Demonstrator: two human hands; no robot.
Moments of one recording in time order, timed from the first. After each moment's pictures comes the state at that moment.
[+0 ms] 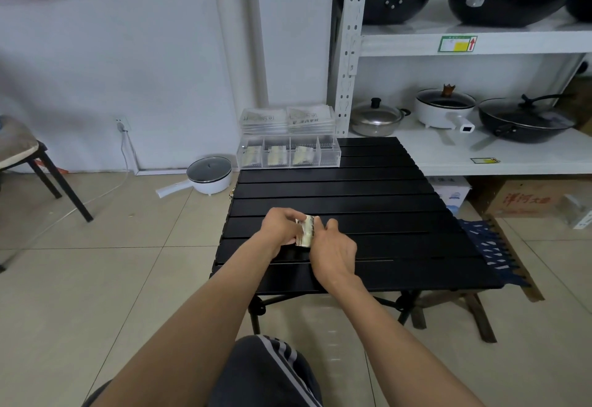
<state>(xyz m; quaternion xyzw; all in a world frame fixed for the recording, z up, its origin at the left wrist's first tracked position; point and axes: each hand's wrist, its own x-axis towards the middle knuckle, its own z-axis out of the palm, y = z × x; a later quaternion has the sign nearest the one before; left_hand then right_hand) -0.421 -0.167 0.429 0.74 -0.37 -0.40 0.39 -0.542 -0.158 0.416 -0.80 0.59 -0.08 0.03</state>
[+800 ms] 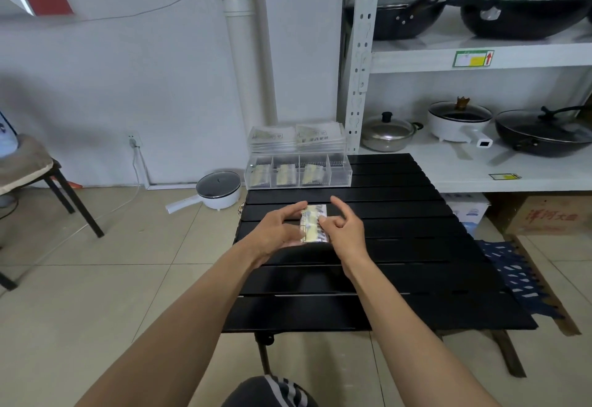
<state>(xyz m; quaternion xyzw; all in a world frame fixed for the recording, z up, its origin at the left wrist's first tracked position) -0.378 -0.178 0.457 0.58 -0.47 -0.49 0.44 -0.526 -0.233 0.429 -0.53 0.45 -0.45 0.57</state>
